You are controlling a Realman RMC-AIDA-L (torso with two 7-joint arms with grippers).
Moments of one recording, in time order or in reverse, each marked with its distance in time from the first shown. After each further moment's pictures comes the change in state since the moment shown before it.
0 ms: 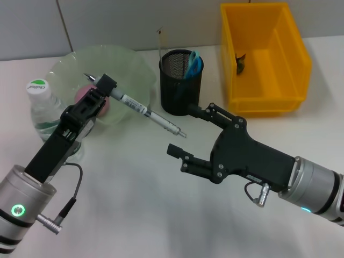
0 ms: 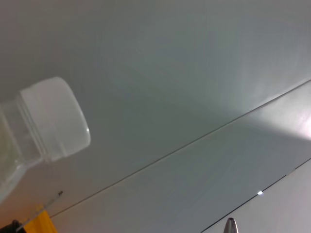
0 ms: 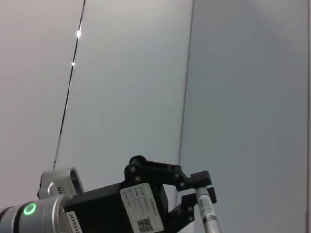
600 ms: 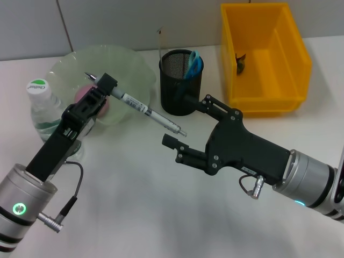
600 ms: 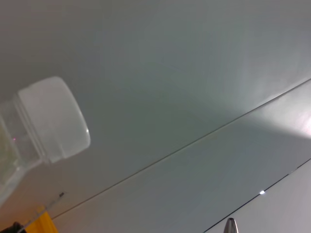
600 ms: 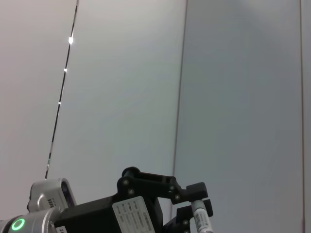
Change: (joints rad) left arm -0.005 0.000 0.000 -0.005 -0.006 -0.007 0.011; right arm 0.037 0.000 0.052 0.040 -0.014 0.001 -0.008
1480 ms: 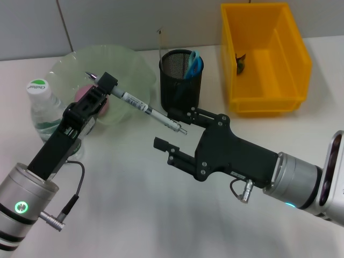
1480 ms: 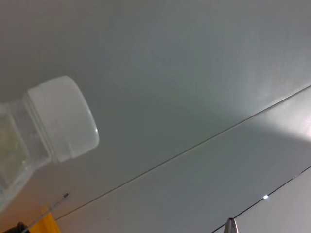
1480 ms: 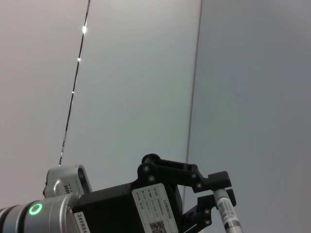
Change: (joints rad) left arm -0.002 0.000 -0.013 -0.012 0.001 -0.015 0.000; right arm 0.043 0.000 0.014 0.050 -0.038 0.036 -0.040
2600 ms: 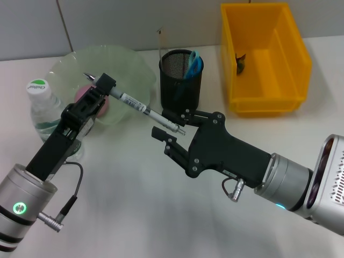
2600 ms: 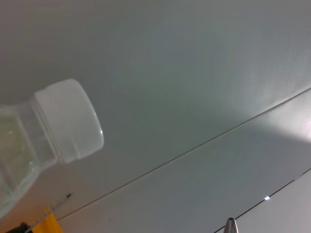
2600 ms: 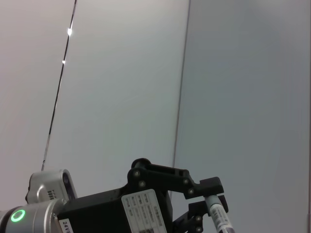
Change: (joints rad) left arm 0.005 0.000 0.000 0.006 0.000 0.000 -0.009; right arm -0.003 0.000 0.284 0.057 -0.229 0.040 -0.078
